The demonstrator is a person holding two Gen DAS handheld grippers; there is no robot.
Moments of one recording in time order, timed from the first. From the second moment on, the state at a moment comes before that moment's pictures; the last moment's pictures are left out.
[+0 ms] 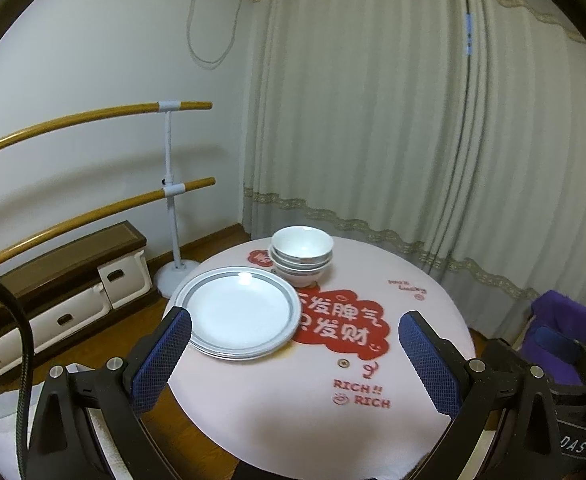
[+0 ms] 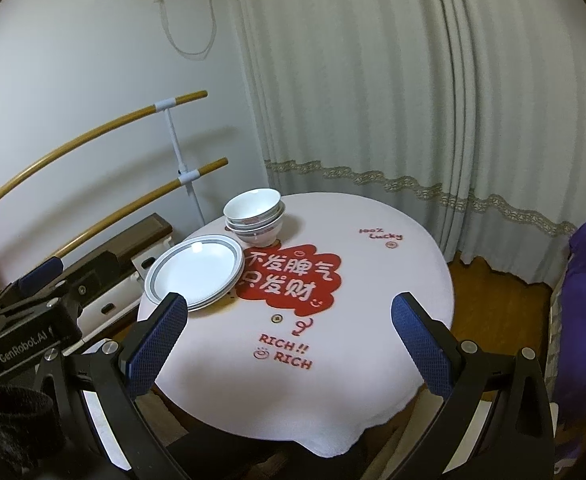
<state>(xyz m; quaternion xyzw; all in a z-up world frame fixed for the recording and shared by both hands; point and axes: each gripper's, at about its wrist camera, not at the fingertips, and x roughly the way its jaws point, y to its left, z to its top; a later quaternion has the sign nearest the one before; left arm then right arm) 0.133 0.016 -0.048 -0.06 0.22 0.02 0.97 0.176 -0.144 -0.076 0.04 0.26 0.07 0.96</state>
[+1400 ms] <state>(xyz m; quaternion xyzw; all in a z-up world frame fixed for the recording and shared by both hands) 0.686 0.116 -0.081 -0.06 0.48 -0.06 0.87 0.554 -0.109 -0.173 0.14 0.48 0.08 0.86</state>
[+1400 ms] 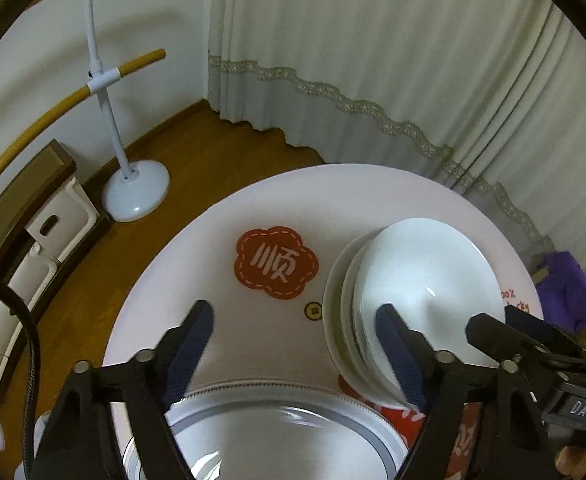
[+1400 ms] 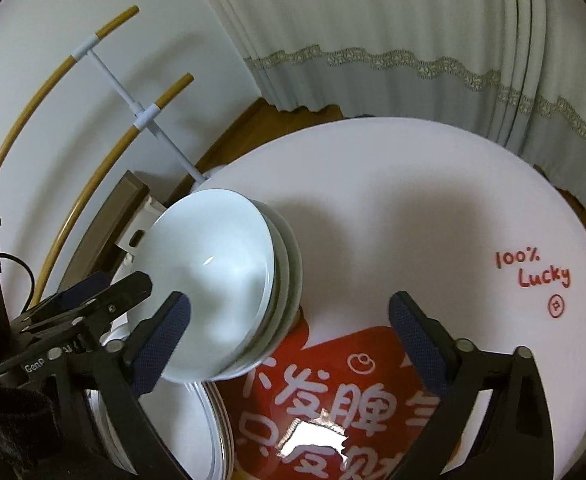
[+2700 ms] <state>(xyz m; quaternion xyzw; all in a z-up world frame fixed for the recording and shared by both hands) 0.687 0.102 -0.120 -0.06 0.50 -0.11 0.86 0.565 -0.103 -0.189 0.16 0.51 0.13 0.83</state>
